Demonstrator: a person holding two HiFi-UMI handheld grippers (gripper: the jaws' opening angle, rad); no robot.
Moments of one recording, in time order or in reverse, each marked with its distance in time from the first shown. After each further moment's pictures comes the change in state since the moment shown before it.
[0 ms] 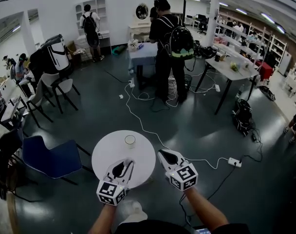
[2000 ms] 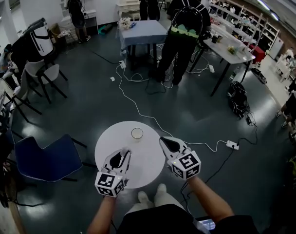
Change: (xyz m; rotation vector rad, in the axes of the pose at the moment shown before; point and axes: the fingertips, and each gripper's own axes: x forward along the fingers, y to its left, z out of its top) left arm 0.045 0.224 -0.045 -0.113 0.058 -0.048; right arm 0.207 0.000 -0.023 -0.001 0.124 -0.087
